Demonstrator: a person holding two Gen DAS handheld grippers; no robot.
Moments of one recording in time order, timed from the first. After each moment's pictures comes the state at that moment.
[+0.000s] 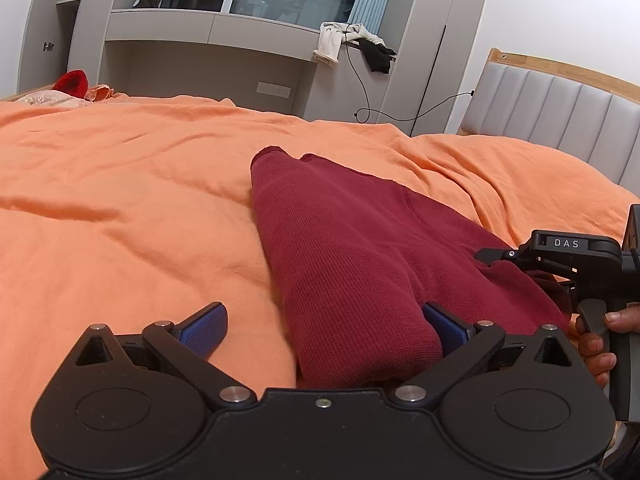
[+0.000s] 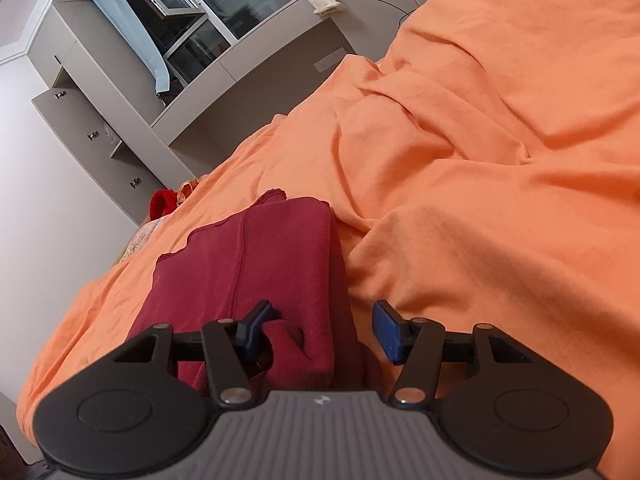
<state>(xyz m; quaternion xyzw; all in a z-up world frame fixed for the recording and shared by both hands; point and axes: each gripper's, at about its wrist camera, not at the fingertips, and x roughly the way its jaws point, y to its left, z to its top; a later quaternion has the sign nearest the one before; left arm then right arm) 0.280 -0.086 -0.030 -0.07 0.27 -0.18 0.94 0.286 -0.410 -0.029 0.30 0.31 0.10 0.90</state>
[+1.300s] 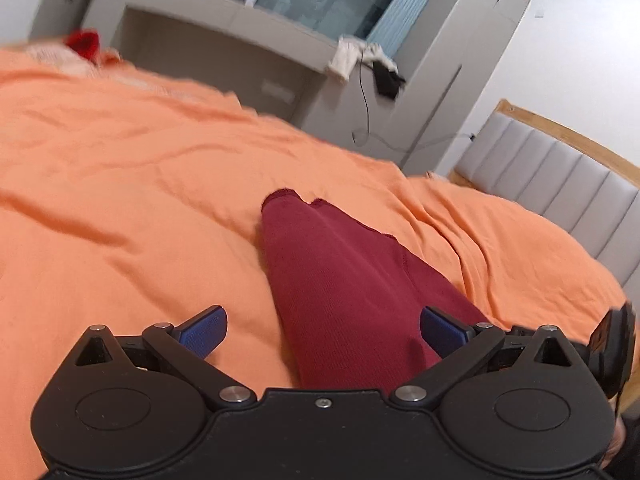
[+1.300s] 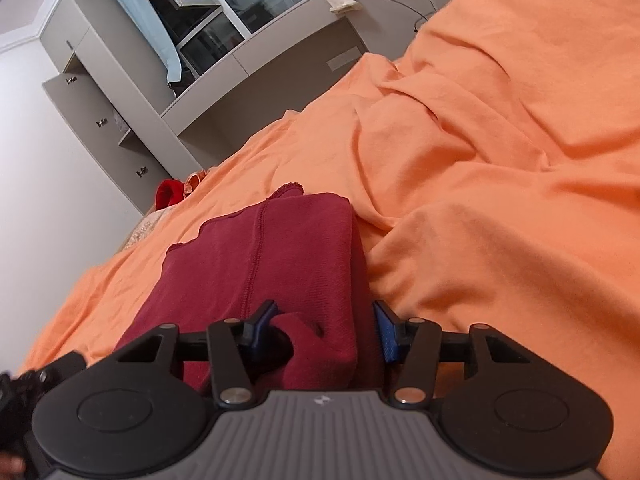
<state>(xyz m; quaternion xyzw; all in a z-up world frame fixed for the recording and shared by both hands) 0.324 -0.049 -0.003 -0.19 0.28 -0.21 0.92 0.288 -0.401 -0.026 0.29 0.31 0.11 0.90</state>
